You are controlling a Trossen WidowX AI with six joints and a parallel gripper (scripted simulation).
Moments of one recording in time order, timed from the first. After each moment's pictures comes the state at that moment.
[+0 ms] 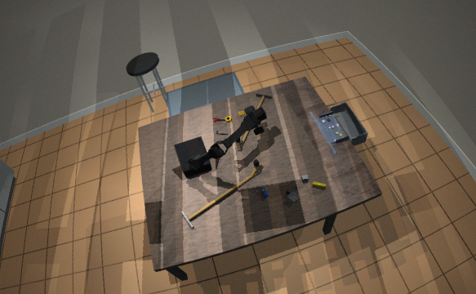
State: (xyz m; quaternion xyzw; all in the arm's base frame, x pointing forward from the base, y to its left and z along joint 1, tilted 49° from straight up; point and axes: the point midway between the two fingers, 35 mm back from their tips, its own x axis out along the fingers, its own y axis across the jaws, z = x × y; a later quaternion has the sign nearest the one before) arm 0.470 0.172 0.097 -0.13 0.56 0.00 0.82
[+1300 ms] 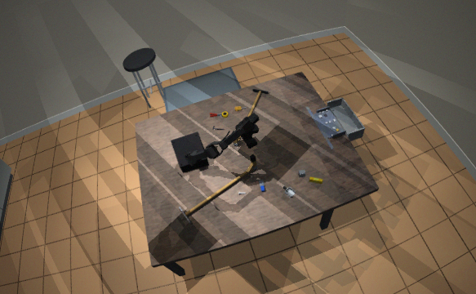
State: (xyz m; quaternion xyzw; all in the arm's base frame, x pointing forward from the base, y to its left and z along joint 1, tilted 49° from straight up) arm 0.389 0.035 0.144 -0.34 0.65 -0.18 0.65
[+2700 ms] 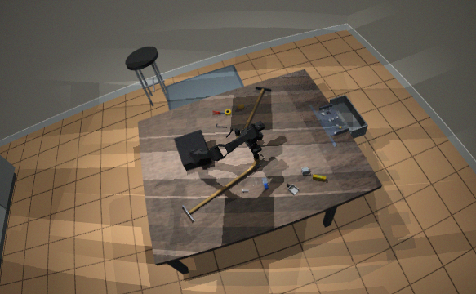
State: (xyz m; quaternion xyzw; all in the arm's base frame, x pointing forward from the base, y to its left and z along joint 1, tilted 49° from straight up) arm 0.386 -0.032 0.108 -0.37 0.66 -0.21 0.63
